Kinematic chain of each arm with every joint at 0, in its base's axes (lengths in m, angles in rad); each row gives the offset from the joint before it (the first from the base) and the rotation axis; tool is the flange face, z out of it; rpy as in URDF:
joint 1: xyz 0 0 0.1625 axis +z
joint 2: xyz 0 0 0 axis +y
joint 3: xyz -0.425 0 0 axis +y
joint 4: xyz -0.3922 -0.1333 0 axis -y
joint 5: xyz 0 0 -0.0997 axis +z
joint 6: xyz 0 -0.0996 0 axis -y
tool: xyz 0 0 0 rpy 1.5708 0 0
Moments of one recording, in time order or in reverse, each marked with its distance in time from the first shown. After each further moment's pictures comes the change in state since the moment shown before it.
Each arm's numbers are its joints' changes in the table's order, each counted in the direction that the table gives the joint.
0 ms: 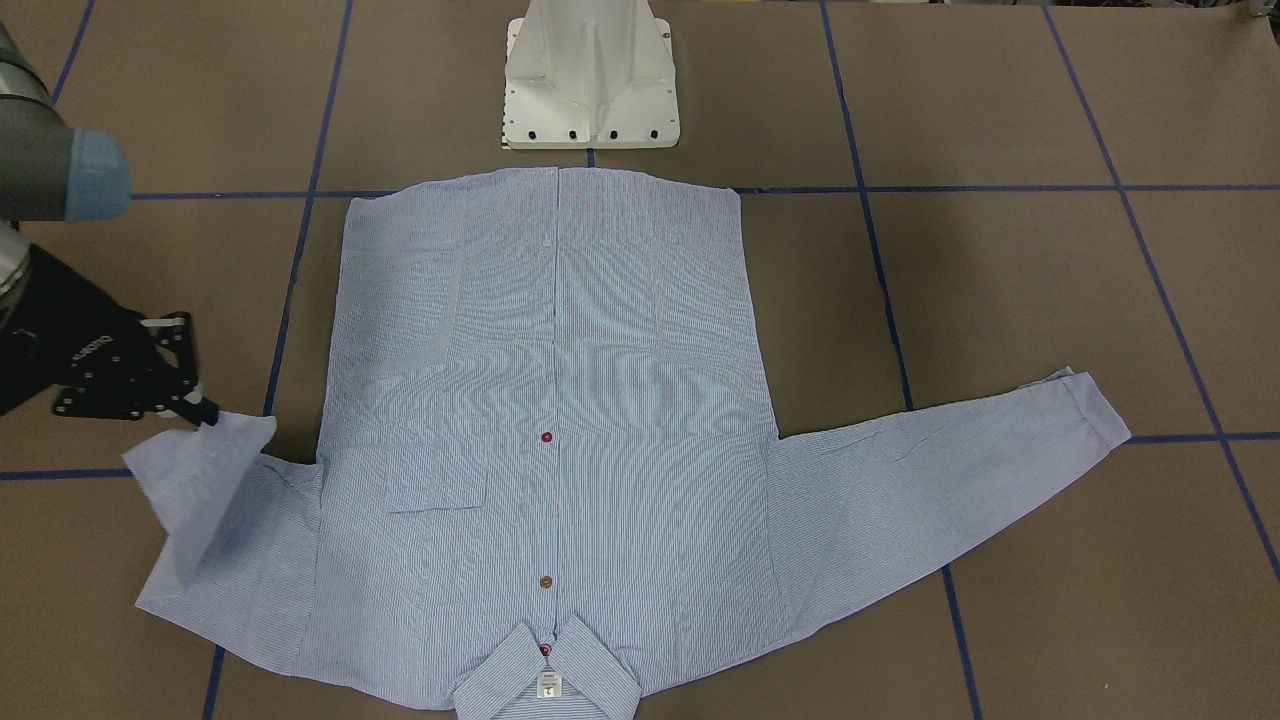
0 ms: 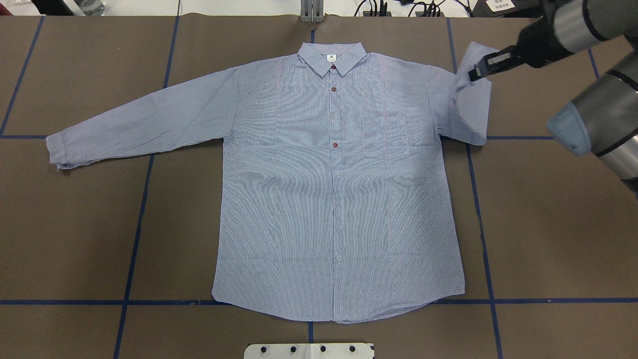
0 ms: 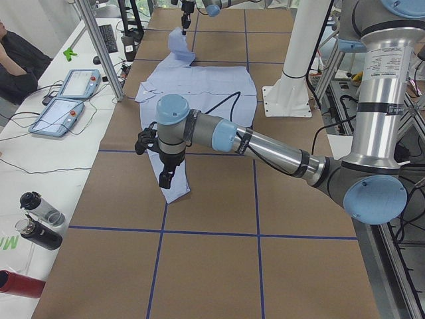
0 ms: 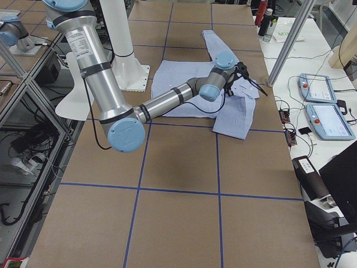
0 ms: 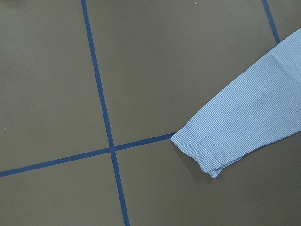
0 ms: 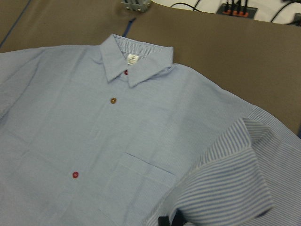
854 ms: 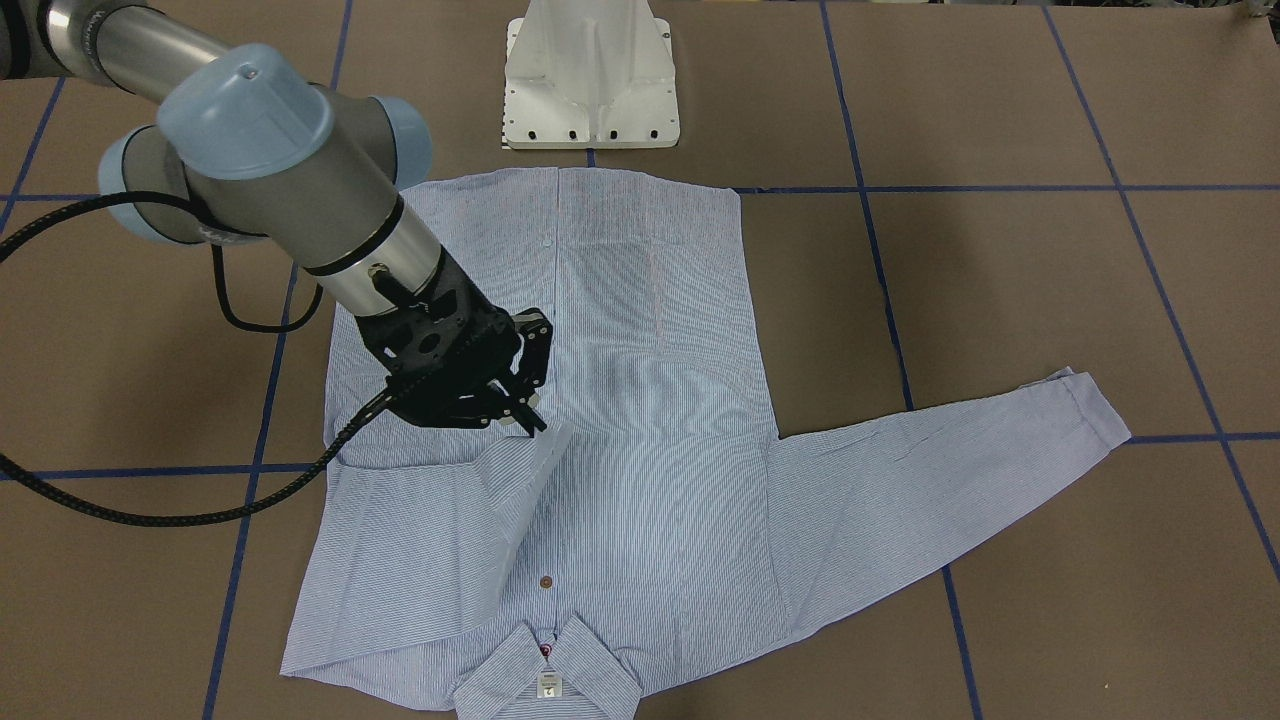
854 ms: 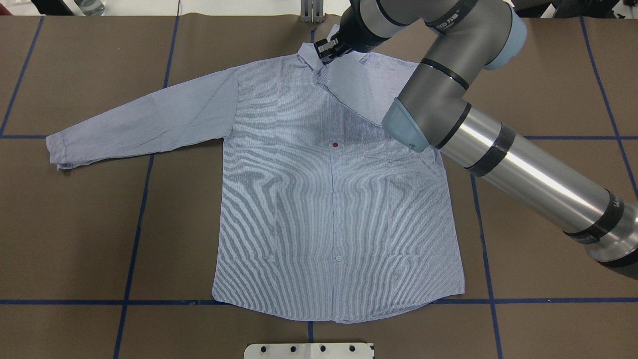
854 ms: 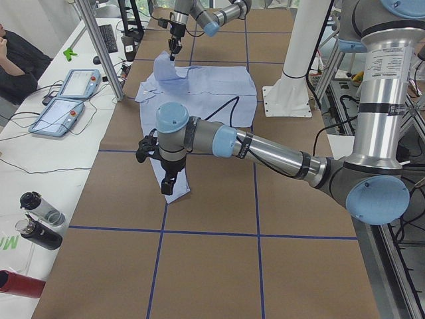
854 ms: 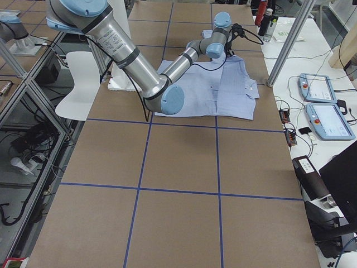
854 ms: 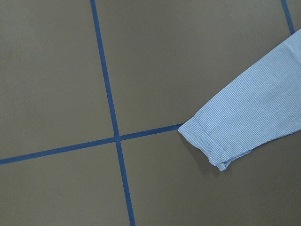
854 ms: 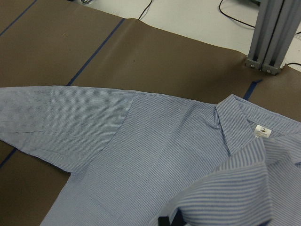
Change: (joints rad) left arm 0.000 -0.012 -0.024 -0.002 0.002 0.002; right arm -0.234 -0.403 0.200 -0.069 0.258 0.027
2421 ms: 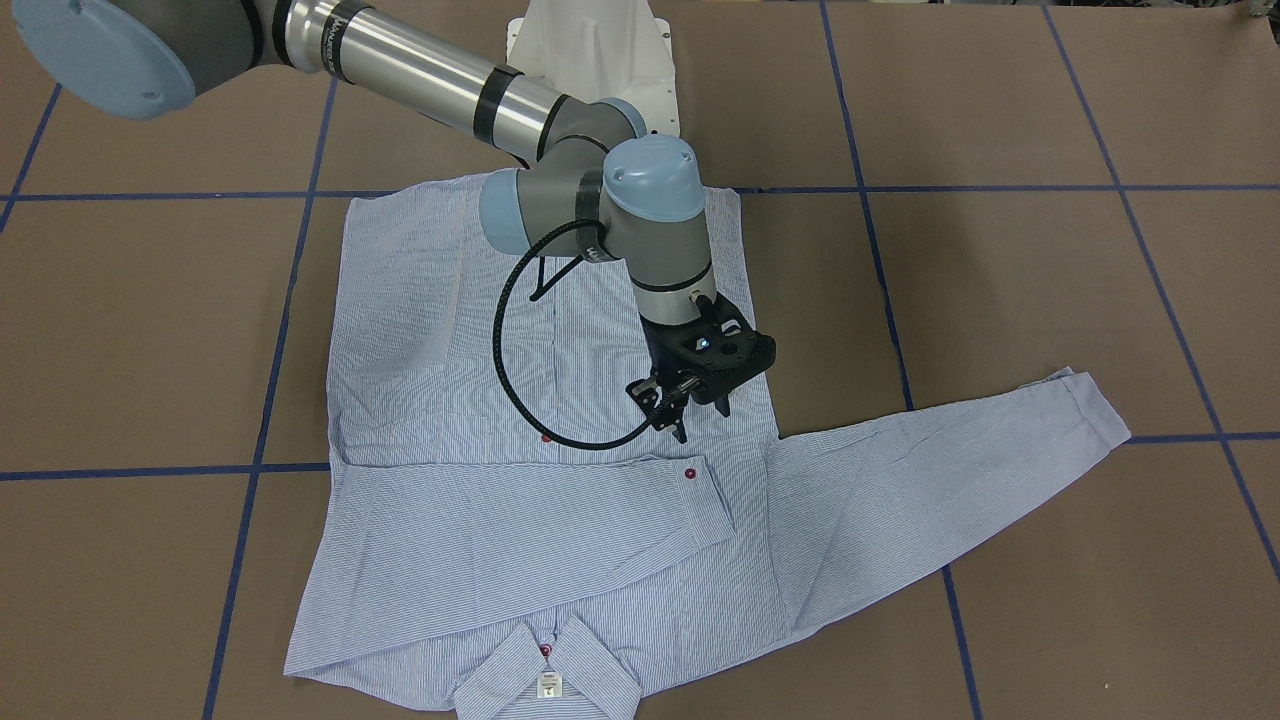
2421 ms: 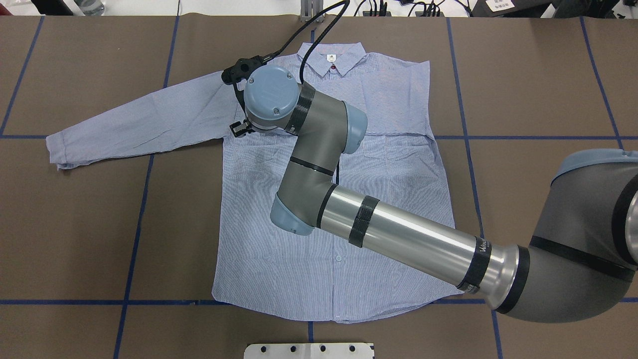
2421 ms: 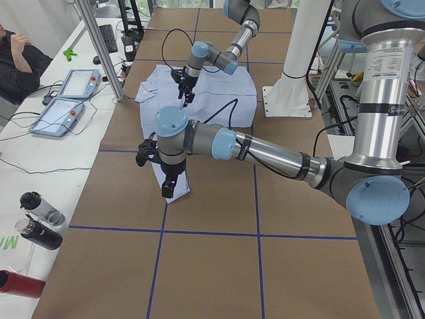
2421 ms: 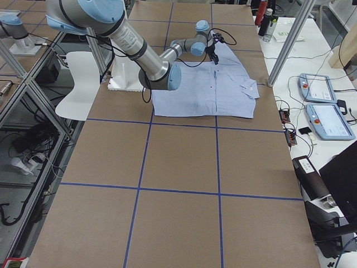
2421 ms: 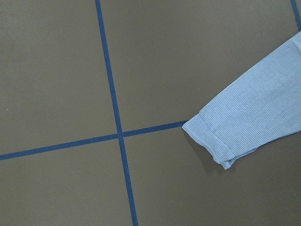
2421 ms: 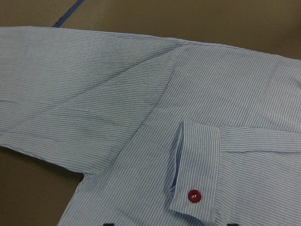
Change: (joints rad) left arm 0.000 0.000 -0.015 0.000 0.000 -0.003; right arm -0.296 -0.252 0.396 -0.006 0.409 0.082
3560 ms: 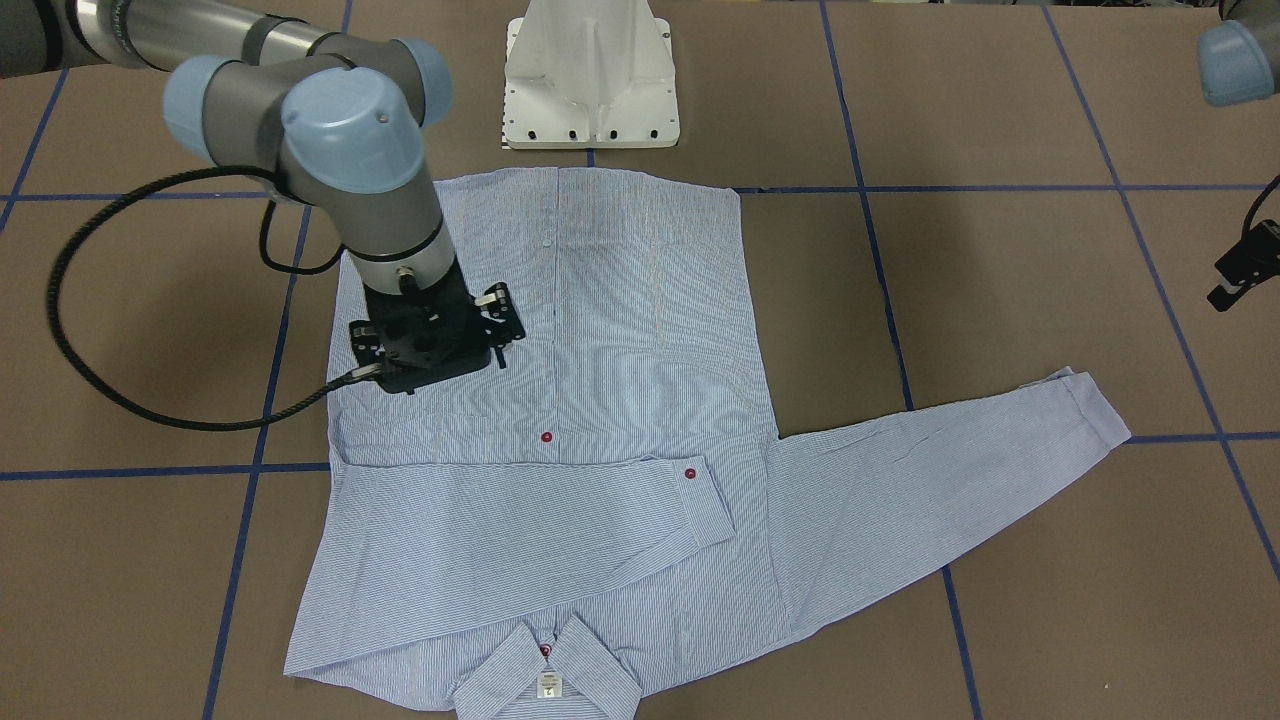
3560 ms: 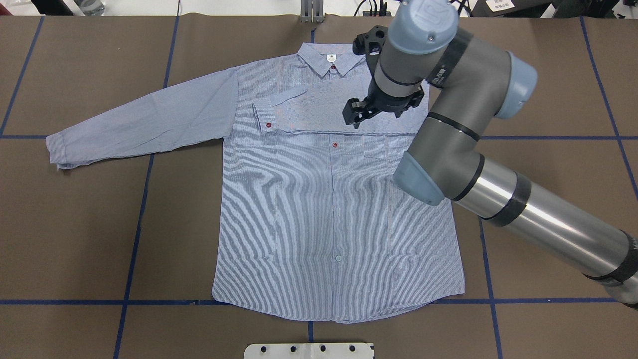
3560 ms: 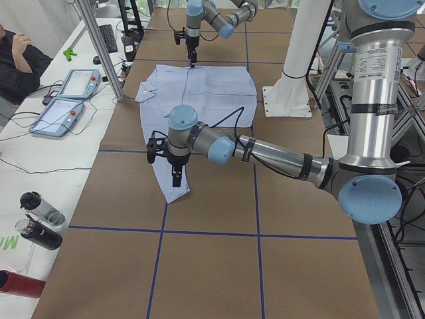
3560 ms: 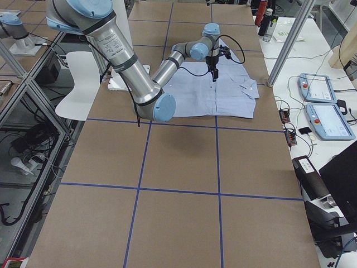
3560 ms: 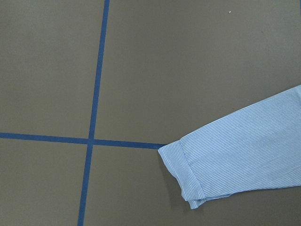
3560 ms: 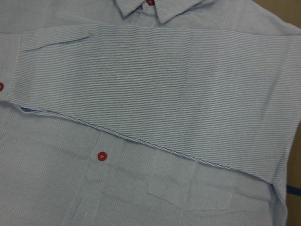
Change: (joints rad) left arm 0.226 -0.064 -0.005 -0.384 -0.124 -0.685; right arm 0.242 0.413 -0.630 -0.550 -0.341 -0.012
